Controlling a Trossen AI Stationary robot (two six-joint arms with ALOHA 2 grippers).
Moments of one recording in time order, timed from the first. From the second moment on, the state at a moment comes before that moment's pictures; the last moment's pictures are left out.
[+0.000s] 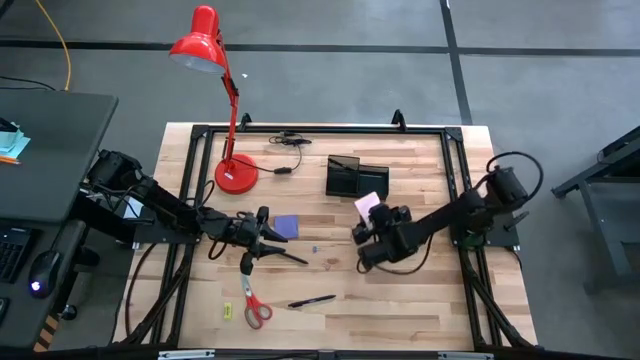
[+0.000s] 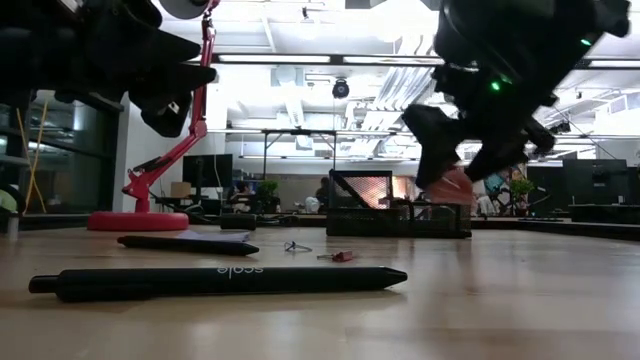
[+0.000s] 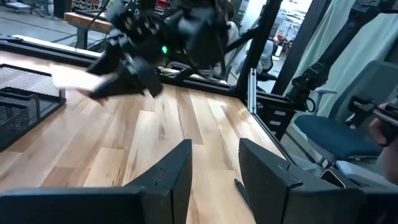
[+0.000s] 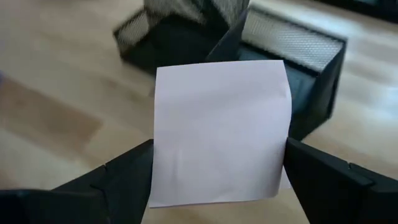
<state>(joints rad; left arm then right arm) -0.25 1.35 0.18 1.11 -0.18 -0.28 0.34 1.73 0.97 -0.71 0.89 1.43</state>
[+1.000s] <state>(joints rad) -0.25 1.35 0.18 1.12 -0.18 -0.30 -0.19 1.55 0.97 -0.62 0.52 1.09</state>
